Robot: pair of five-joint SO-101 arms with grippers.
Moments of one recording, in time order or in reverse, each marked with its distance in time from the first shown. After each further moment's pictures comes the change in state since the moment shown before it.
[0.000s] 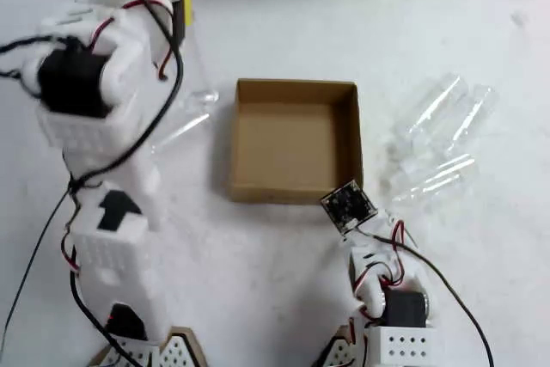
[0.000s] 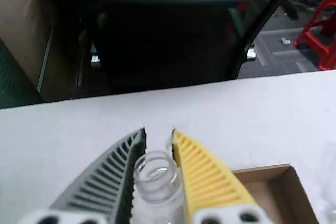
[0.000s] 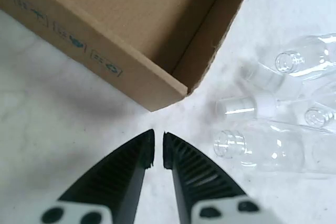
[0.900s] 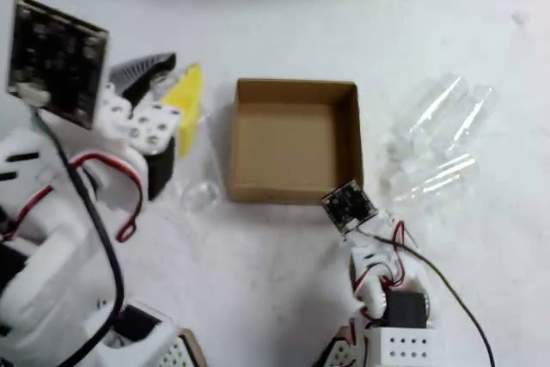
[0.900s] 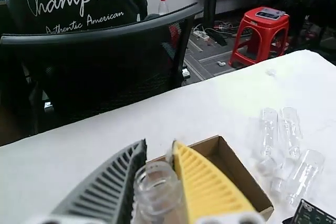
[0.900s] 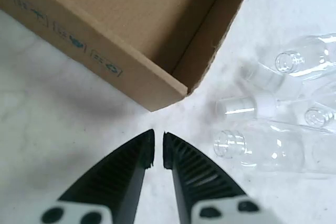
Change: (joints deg) left arm 15.4 -59.1 64.0 -10.0 -3.4; right arm 0.0 0.0 0.0 0.0 0.0
